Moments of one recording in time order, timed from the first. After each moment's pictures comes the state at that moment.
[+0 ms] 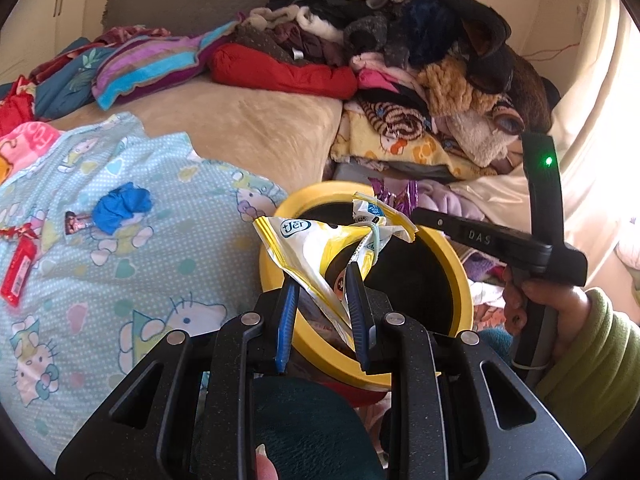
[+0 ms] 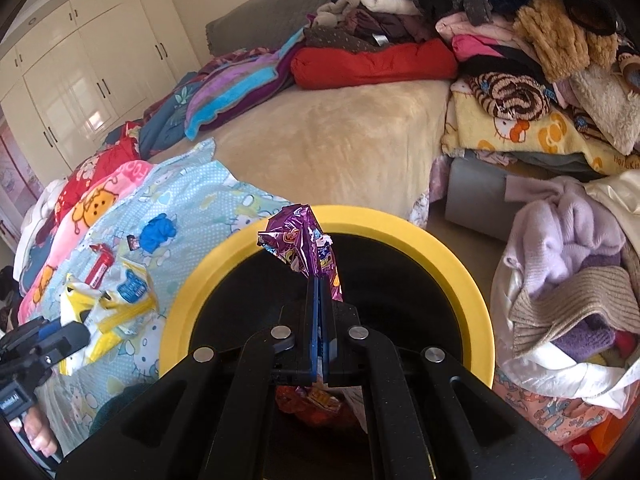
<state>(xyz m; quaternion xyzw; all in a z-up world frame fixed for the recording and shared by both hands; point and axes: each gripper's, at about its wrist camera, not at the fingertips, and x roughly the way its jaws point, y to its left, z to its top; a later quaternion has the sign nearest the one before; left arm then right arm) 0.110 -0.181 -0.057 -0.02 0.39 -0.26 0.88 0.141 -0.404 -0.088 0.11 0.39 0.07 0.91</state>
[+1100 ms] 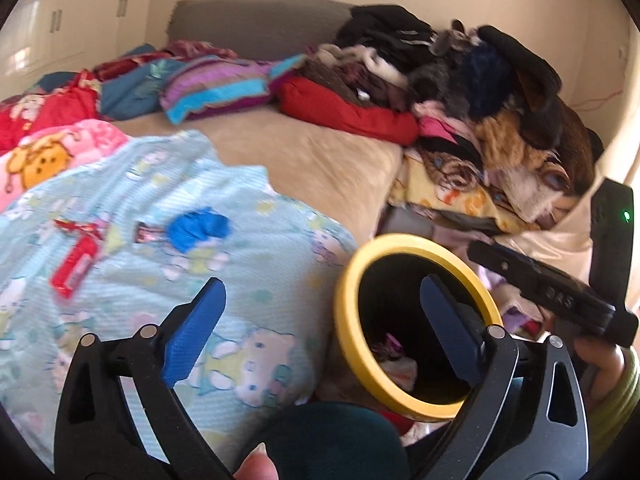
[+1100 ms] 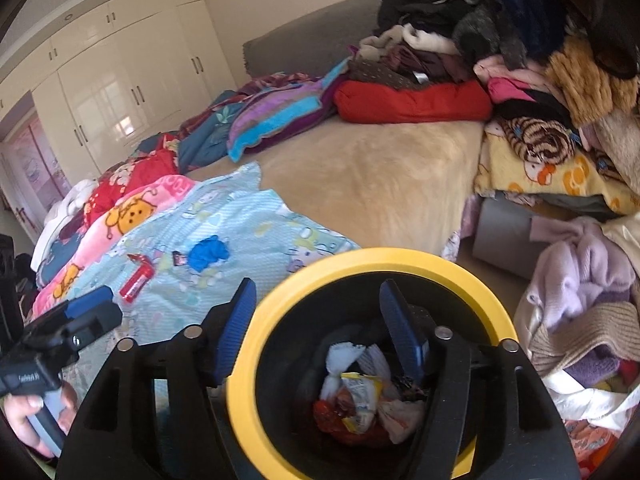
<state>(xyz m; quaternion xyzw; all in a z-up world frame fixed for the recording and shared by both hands) 0.112 -0.128 -0.022 -0.06 0.34 -0.15 0.93 0.124 -0.353 -0.036 0.09 0.33 0.12 0.93</state>
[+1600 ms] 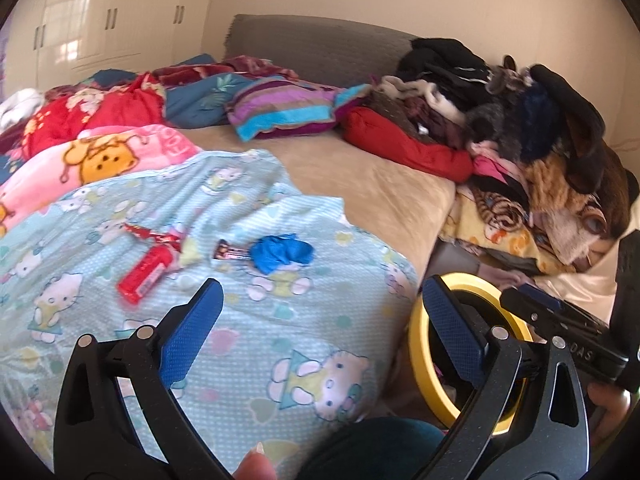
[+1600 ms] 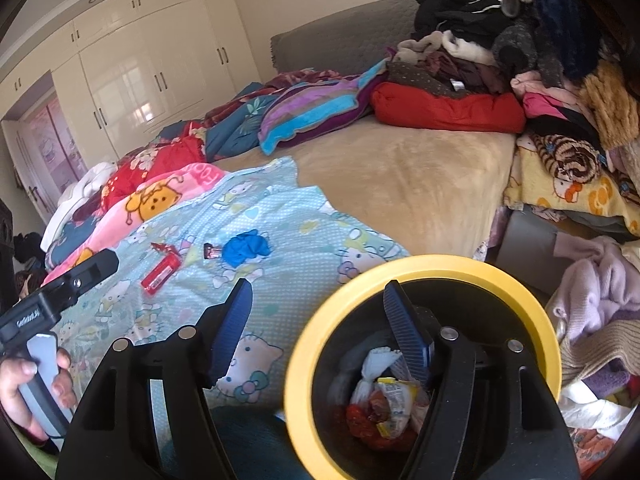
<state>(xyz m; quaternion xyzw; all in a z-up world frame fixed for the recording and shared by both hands) 0.112 -0.061 -0.006 -0.09 0.31 -0.06 0.94 0.130 -0.295 -0.031 0.06 0.33 0.15 0.93</state>
